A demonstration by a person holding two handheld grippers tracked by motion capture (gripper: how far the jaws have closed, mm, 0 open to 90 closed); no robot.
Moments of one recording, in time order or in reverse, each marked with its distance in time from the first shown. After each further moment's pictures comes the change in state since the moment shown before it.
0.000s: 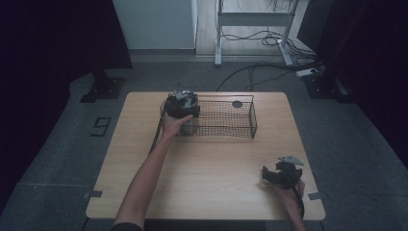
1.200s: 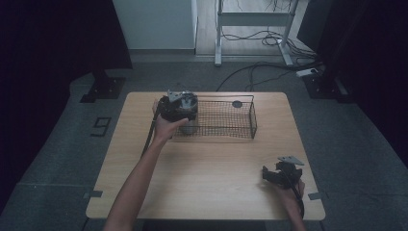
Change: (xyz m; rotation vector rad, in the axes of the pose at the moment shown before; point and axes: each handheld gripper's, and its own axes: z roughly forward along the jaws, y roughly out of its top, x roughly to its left) left arm -0.011 0.010 -0.064 -0.072 -0.006 0.027; right arm 0.000 0.000 0.000 0.000 0.001 0.001
